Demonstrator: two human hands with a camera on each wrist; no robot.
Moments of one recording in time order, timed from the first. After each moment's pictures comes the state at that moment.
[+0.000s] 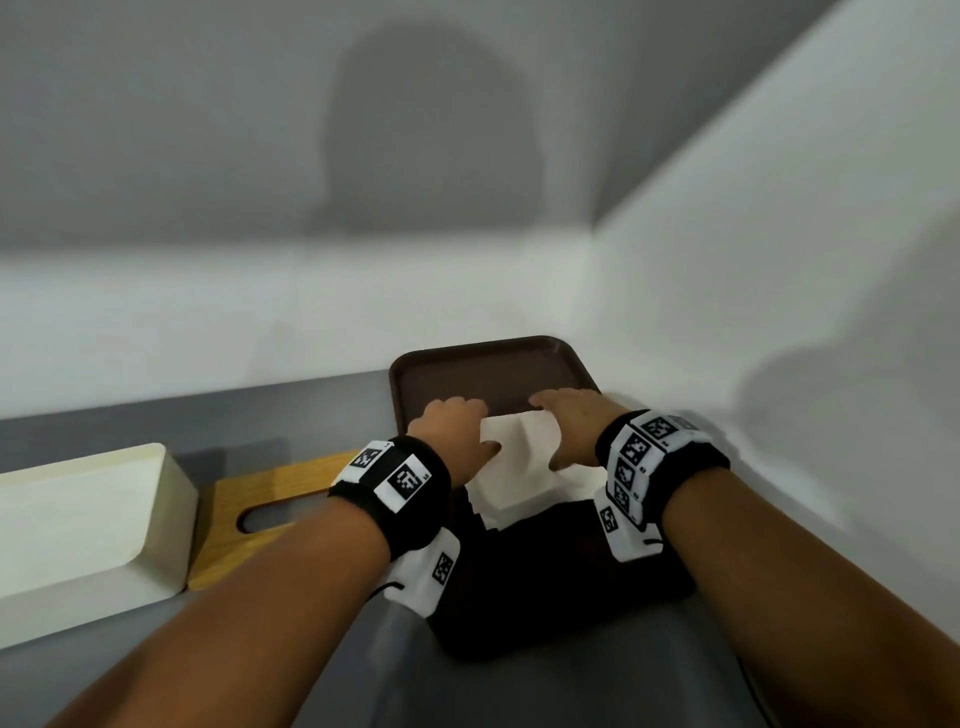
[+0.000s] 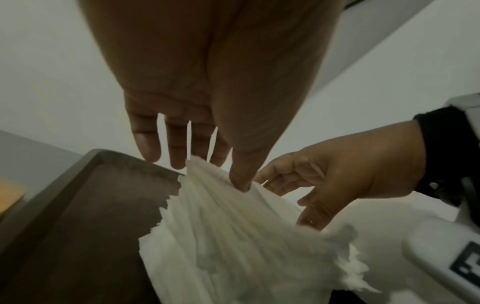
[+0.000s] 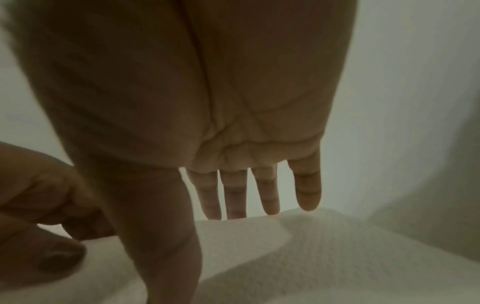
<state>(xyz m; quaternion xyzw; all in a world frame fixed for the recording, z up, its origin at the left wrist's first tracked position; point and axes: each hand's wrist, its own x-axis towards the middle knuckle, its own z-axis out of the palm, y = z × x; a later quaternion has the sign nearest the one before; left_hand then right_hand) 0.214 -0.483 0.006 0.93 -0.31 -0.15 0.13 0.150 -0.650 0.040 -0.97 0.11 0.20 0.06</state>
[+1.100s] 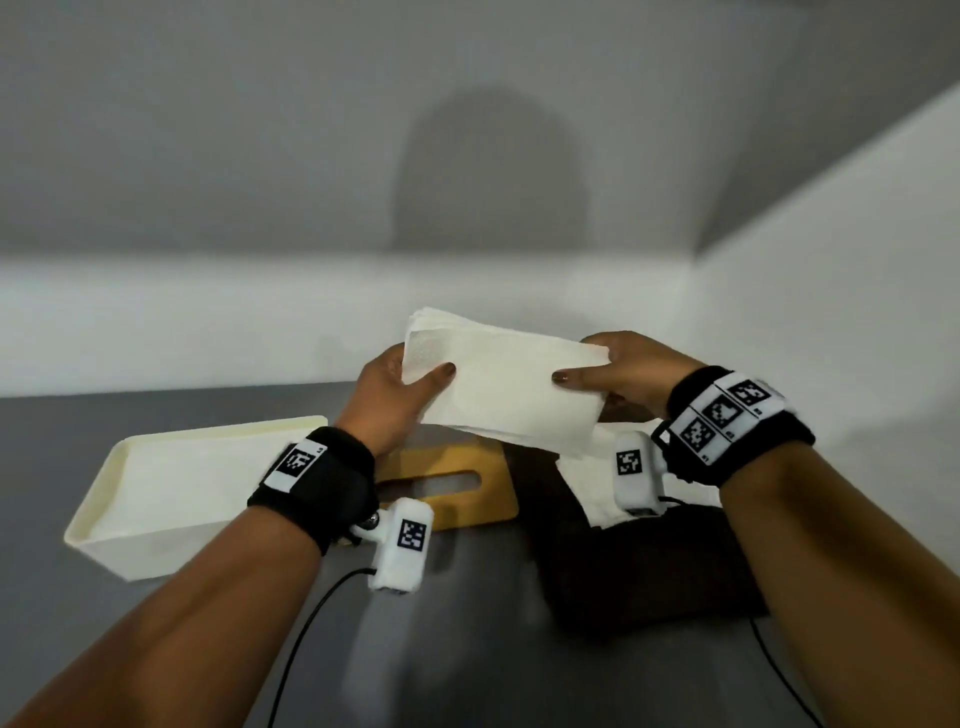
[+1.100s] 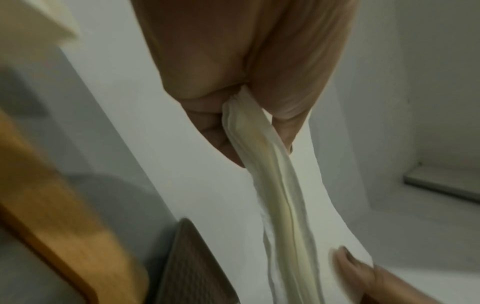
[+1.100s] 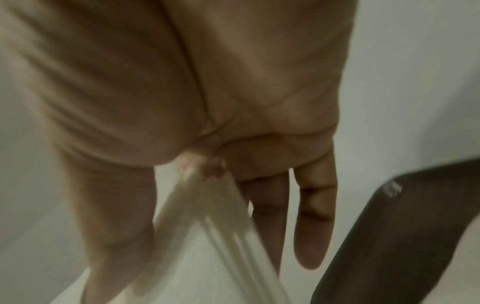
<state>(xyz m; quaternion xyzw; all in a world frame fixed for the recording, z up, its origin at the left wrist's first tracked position) 0.227 -0.302 0.054 0.72 -0.13 -0.05 0.68 0.170 -0.561 0.112 -0.86 0.11 0.08 0.50</state>
